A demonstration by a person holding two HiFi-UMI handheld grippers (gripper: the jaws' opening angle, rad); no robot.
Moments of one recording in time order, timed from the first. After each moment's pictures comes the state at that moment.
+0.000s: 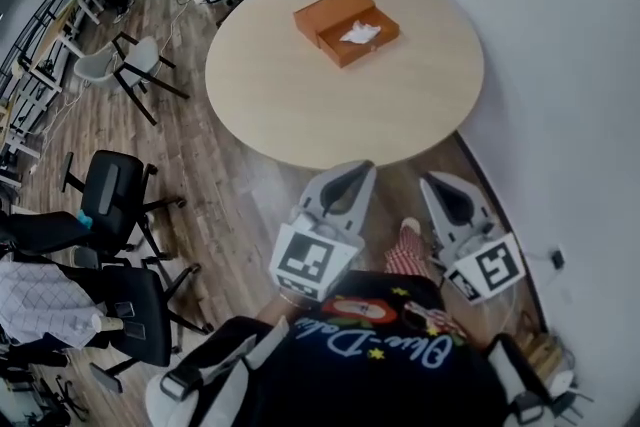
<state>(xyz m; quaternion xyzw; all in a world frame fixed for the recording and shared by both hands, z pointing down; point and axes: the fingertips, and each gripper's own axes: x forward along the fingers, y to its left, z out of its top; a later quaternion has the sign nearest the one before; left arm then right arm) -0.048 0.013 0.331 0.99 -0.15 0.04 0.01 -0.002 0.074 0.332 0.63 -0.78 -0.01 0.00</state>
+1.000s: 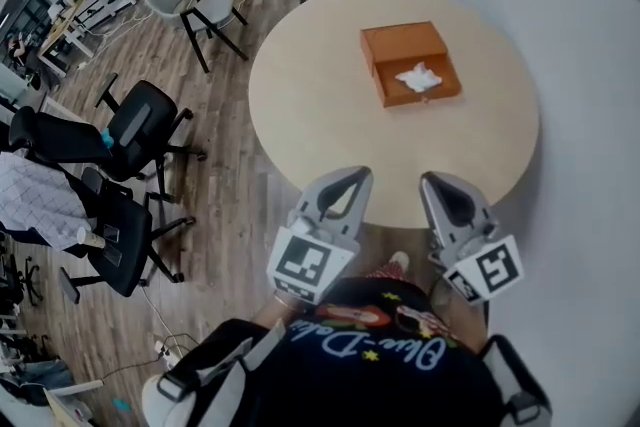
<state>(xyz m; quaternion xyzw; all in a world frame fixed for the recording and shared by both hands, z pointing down) 0.008 -0.095 0.317 0.94 -0.34 0.07 0.02 0.081 -0.064 0.299 0.47 -0.88 -0.01 -0.02</state>
